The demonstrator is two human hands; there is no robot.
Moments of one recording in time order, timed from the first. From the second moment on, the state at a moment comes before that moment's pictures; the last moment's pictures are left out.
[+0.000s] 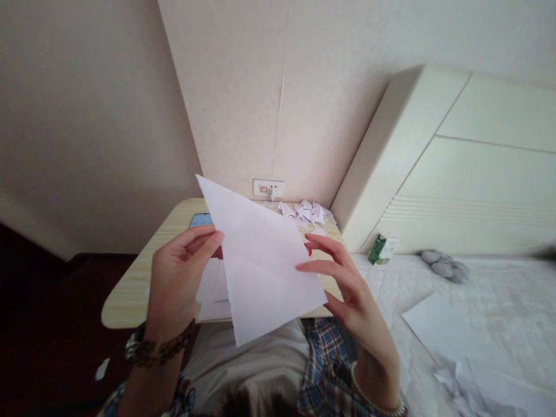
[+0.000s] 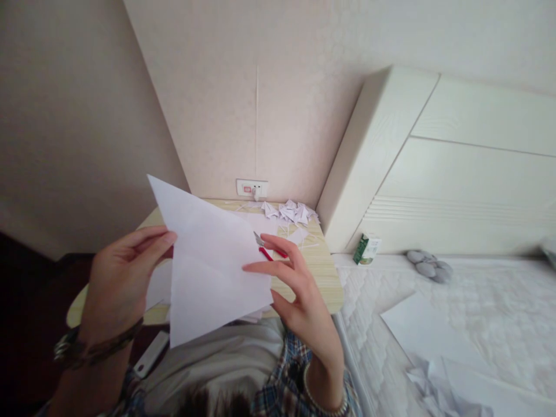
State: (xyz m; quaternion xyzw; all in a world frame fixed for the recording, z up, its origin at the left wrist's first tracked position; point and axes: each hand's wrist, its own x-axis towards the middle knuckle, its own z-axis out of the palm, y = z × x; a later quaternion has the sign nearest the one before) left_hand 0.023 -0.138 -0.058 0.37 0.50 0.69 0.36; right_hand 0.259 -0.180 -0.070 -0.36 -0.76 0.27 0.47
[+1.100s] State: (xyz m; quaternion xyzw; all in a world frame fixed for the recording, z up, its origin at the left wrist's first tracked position) left_hand 0.042 -0.139 -0.055 0.32 0.43 0.70 0.46; right_hand 0.212 -0.173 -0.090 -0.33 -0.63 0.30 0.64
